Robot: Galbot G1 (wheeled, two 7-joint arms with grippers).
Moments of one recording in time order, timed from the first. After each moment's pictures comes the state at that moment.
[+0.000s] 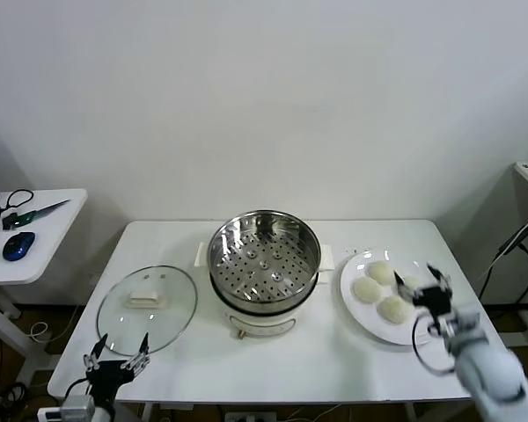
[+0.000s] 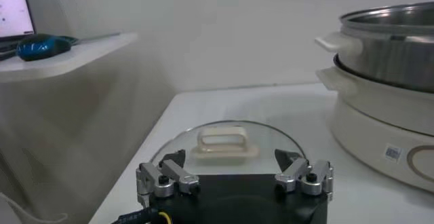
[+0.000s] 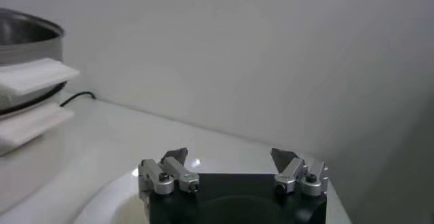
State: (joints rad) left arm 1.72 -1.46 -0.75 -2.04 -0.11 0.19 0.04; right arm -0.86 0.72 0.21 1.54 0.32 -0.26 -0.29
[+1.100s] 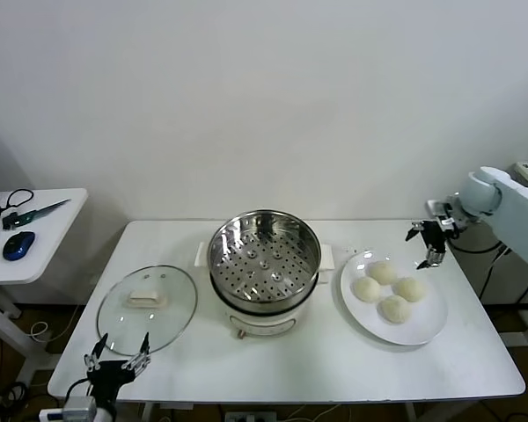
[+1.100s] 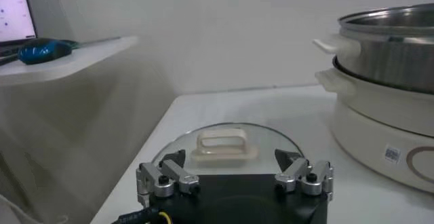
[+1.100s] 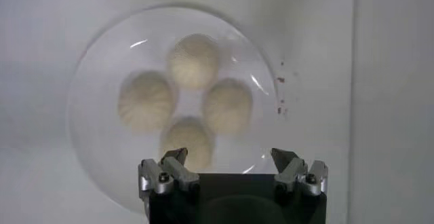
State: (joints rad) left arm 1.72 -1.47 -0.75 -2.03 -0.10 0.18 0.04; right arm 0.24 0.75 -1.03 0.90 0.07 -0.03 -1.14
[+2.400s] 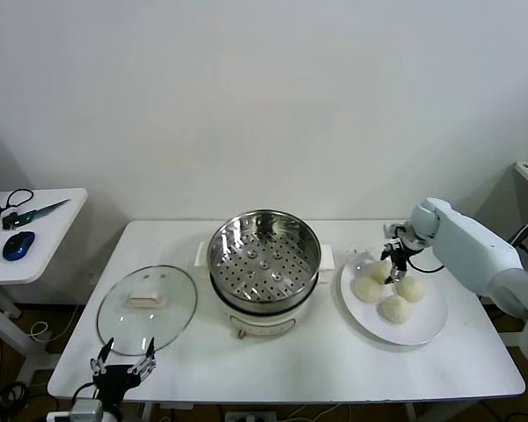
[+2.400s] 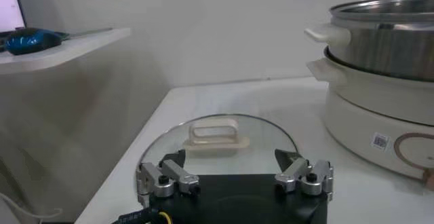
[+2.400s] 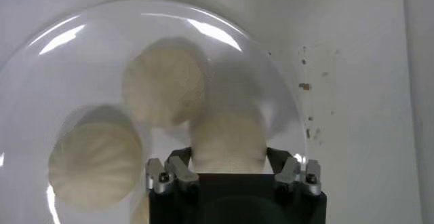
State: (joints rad) left arm 1.73 -1.49 -0.73 -2.03 -0.07 0.18 0.04; right arm 0.09 0.99 -0.86 0.59 -0.04 -0.03 -1.08
